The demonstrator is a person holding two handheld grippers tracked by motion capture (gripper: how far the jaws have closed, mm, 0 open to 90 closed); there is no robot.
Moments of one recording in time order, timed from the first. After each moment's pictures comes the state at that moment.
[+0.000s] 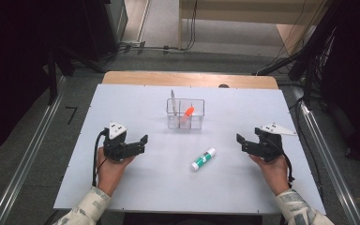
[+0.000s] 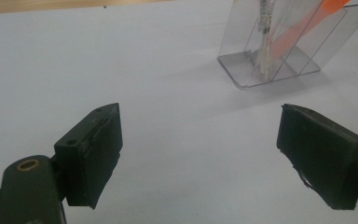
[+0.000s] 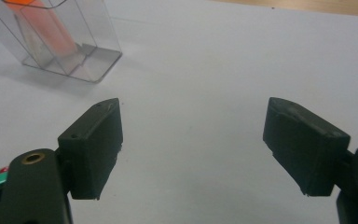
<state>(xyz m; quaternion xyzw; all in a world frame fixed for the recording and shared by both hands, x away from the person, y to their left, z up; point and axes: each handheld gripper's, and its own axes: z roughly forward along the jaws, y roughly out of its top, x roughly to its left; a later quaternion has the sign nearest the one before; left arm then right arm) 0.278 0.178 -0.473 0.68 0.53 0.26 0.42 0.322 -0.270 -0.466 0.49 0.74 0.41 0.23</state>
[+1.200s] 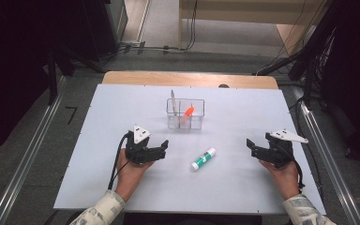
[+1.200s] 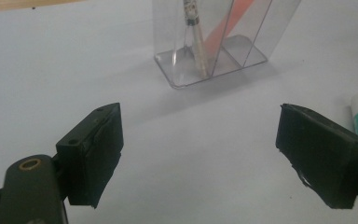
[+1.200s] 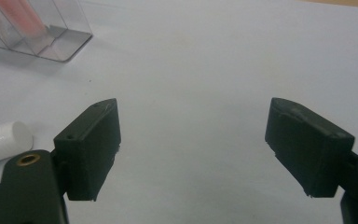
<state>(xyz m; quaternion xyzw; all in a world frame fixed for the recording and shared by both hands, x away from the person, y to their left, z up) 0.279 0.120 -0.481 0.72 0.50 0.24 0.42 0.311 -0.298 -0.474 0.50 0.73 0.40 0.25</state>
